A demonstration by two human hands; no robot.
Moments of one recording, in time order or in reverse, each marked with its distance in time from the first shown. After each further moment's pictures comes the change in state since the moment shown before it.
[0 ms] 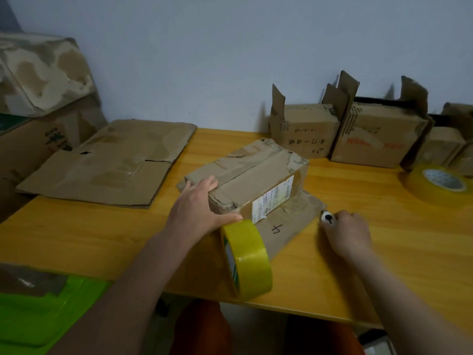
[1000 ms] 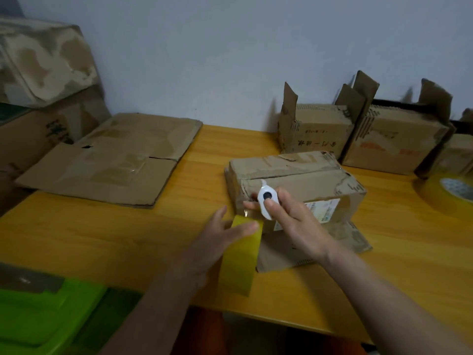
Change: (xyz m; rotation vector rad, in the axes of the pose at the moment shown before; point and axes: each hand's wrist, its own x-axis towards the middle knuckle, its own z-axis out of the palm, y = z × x) left_hand -0.035 0.004 0.017 -1.034 -0.383 -0.284; right_hand -0.057 -0.104 -0.028 0.749 -0.414 -0.762
